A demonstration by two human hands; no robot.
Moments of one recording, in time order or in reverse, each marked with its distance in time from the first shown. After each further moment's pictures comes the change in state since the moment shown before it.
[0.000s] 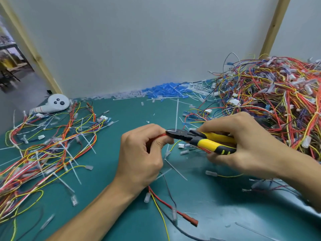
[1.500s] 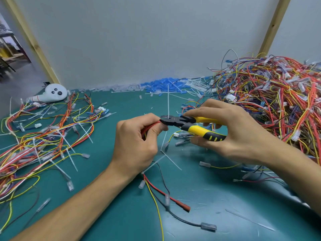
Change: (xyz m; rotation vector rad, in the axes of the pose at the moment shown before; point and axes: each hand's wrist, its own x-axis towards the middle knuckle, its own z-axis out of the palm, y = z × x) left_hand 0.000 -0.005 0.001 -0.023 0.025 -0.067; right_hand 0.004 0.010 0.008 -0.002 0.091 -0.037
